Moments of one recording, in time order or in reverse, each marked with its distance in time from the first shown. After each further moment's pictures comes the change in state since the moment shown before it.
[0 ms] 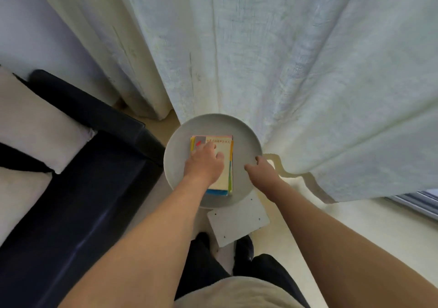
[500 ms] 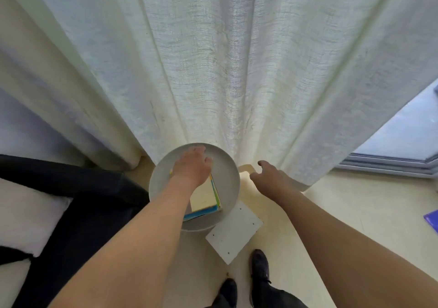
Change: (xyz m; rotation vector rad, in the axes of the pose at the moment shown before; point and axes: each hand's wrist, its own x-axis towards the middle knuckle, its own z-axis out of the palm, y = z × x) left_hand -0.047 0.037 -0.072 0.224 -0.047 0.366; right_hand -0.120 0.015 -0.034 -0.100 0.303 -0.040
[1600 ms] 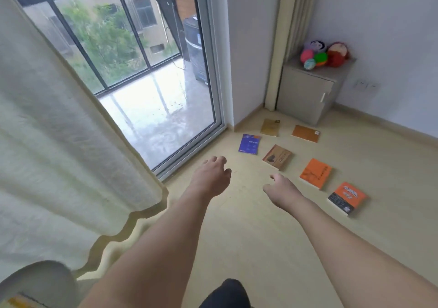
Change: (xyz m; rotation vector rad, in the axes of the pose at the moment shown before) left_hand -0.324 0.574 0.320 0.328 -0.252 1.036; right_hand -0.368 0.564 -0.228 0.490 0.634 0.611
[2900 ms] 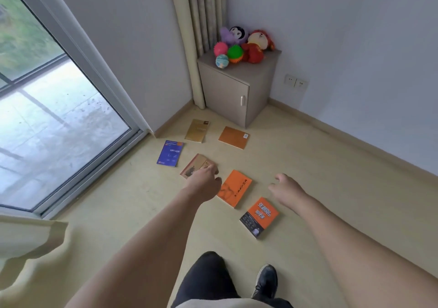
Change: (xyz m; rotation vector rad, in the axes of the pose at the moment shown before) left_hand 0.395 0.540 0.177 -0.055 -0.268 -0.048; right_hand 0.357 0.341 -0.510 0.019 -0.072 0.230
